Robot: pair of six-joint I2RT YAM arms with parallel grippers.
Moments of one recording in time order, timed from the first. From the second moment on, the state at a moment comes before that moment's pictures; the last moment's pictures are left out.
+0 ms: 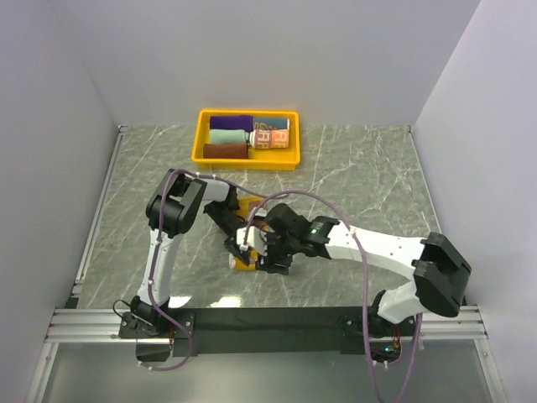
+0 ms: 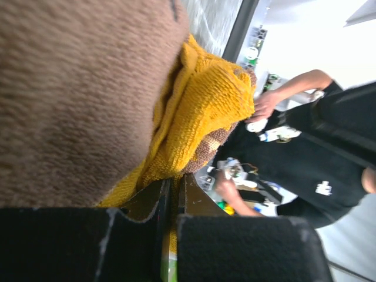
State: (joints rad) left arm -0.45 2.31 1.40 -1.25 1.07 0.60; right arm 0.98 1.42 0.95 -0.50 -0.32 -0.50
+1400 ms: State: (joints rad) left arm -0.23 2.12 1.22 -1.16 1.08 0.67; right arm 0.94 1.91 1.26 -0.52 -0.54 -0.55
